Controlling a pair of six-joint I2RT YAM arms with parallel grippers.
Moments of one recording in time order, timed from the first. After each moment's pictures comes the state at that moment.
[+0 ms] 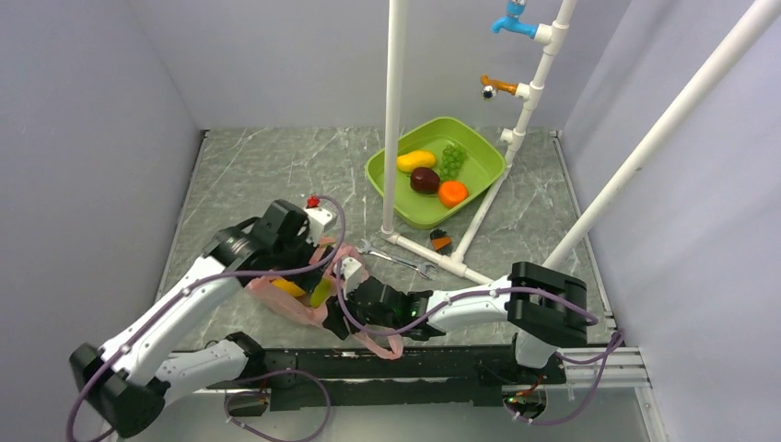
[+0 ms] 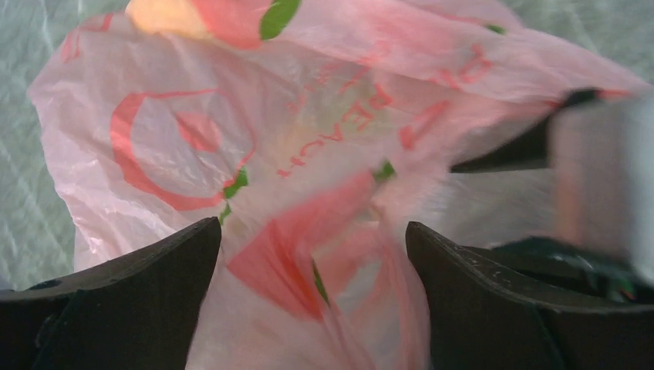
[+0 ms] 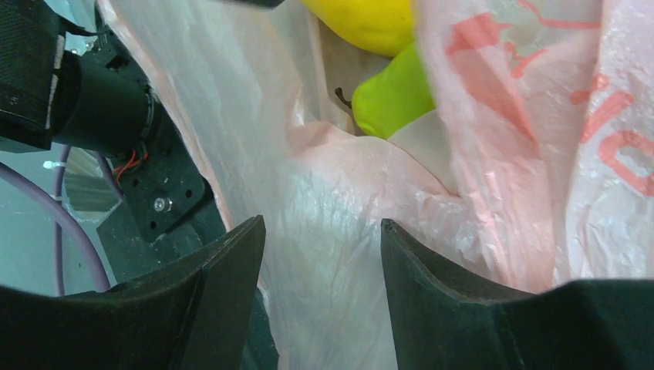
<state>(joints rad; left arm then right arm) -0.62 0.97 1.00 -0.99 0.00 0.01 1.32 1.65 0.77 0.40 0.10 0.49</state>
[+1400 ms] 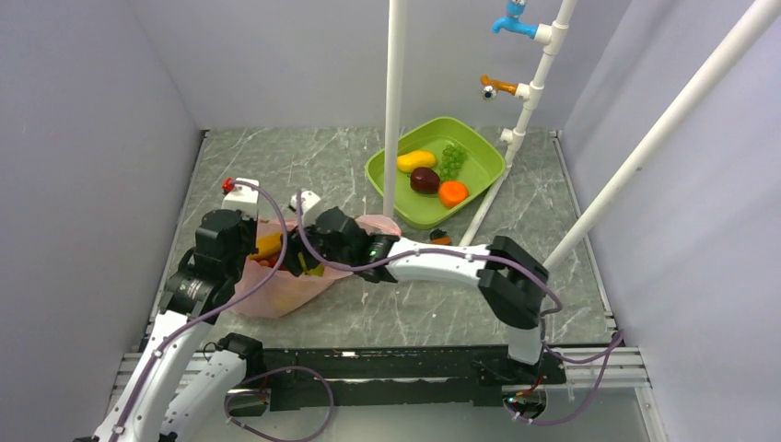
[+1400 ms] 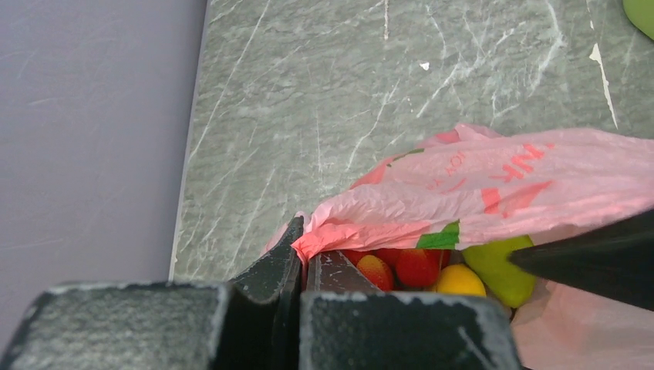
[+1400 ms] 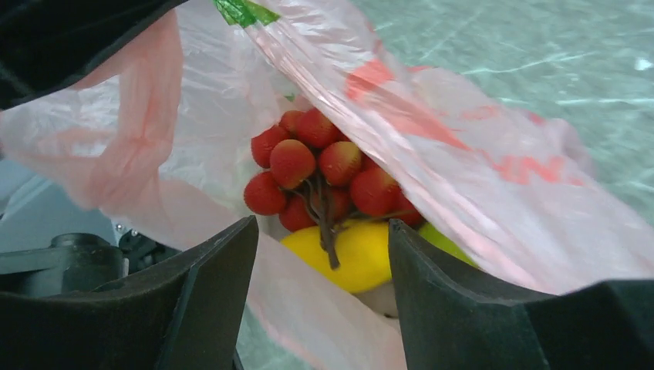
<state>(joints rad) -0.30 0.68 0.83 -0.57 -0.41 0.09 1.14 1.84 1.33 0.18 -0.02 0.34</state>
